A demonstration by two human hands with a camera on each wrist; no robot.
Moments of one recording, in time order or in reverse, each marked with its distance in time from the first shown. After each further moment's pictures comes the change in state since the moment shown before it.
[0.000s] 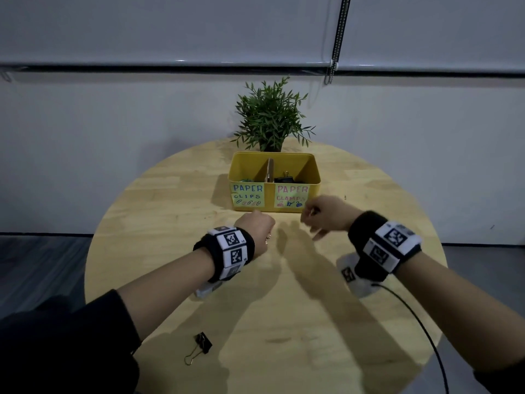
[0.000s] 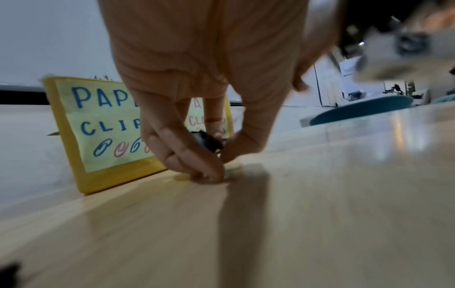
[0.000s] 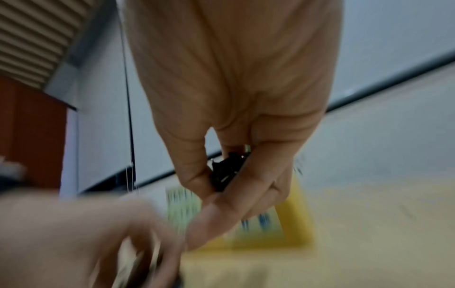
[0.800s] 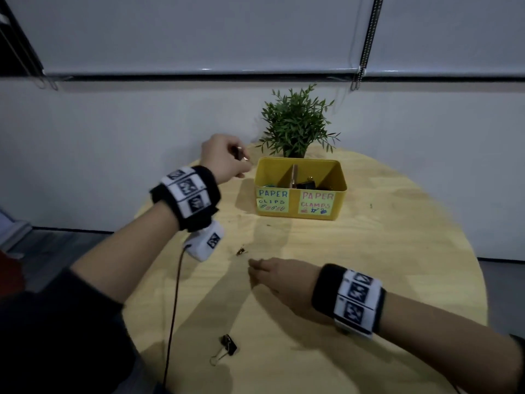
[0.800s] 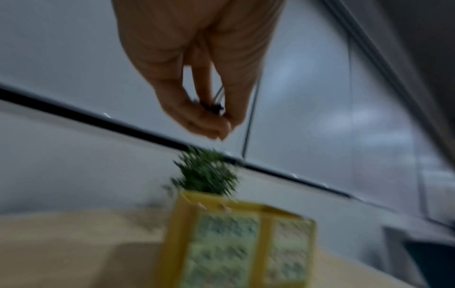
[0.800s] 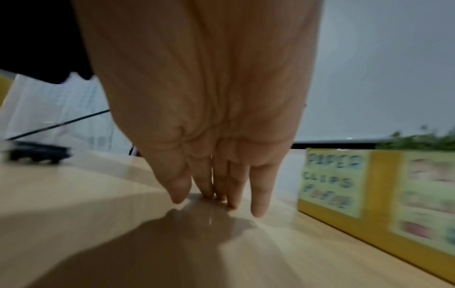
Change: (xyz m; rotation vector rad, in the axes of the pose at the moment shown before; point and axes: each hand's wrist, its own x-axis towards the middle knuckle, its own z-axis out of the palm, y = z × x) left_hand -0.025 -0.081 -0.120 -0.821 0.614 -0.169; right_hand -0.022 -0.043 0.122 -0.774 -0.253 -0.632
